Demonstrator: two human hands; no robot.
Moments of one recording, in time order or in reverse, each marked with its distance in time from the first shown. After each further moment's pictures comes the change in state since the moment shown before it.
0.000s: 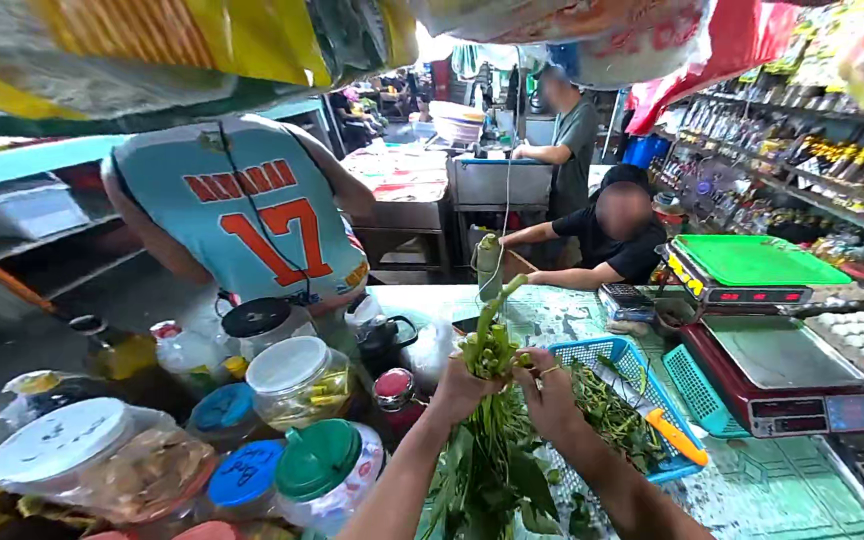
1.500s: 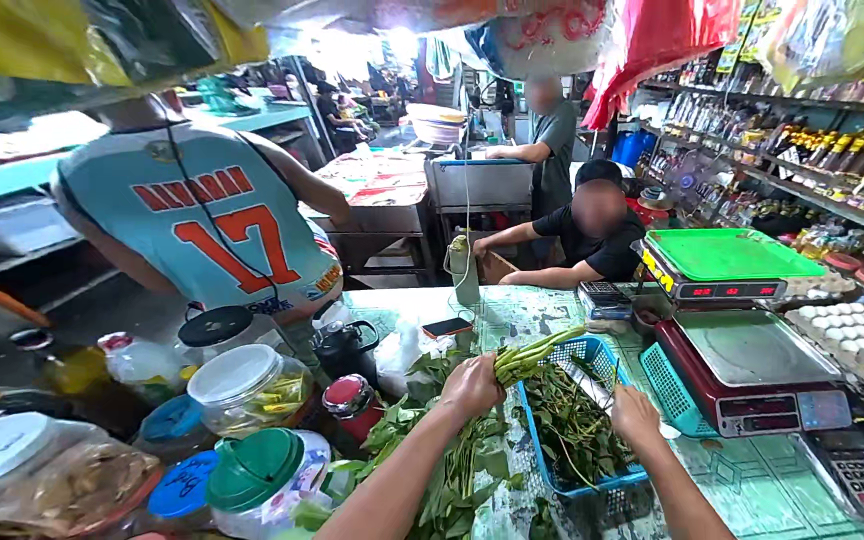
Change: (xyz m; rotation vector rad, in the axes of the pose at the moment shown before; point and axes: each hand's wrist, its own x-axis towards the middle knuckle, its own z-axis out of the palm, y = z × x) left_hand 0.048 -0.001 0.101 0.994 -0.420 -0.293; right_hand -0.075 0.130 -0.197 -0.862 -0.513 0.980
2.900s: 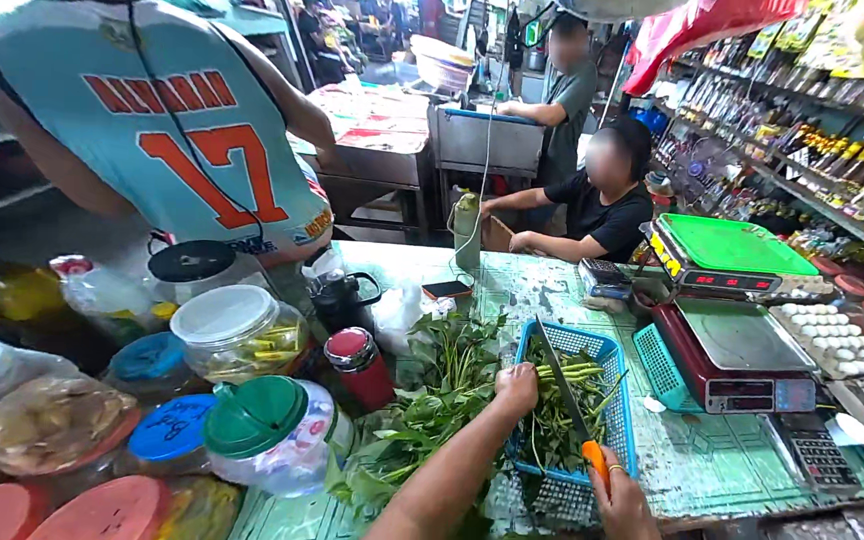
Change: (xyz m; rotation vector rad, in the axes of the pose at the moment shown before) left_hand 0.025 0.016 0.120 0.131 -0.210 -0.098; right_hand -0.186 -0.017 0.068 0.346 0.106 -0.148
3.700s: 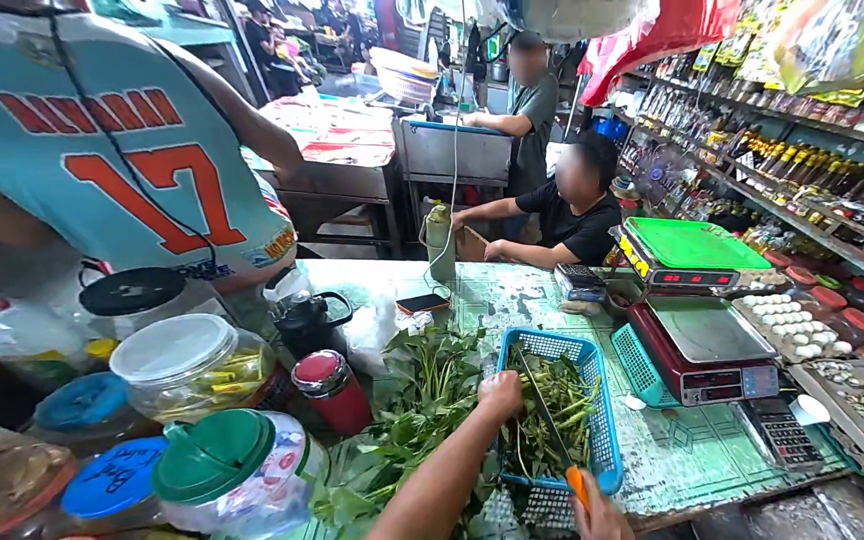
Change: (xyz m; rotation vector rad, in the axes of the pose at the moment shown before) left_hand 0.014 0.002 -0.010 0.010 -0.050 -0.016; right_hand -0.017 -0.007 0.009 -0.078 -0.161 0.144
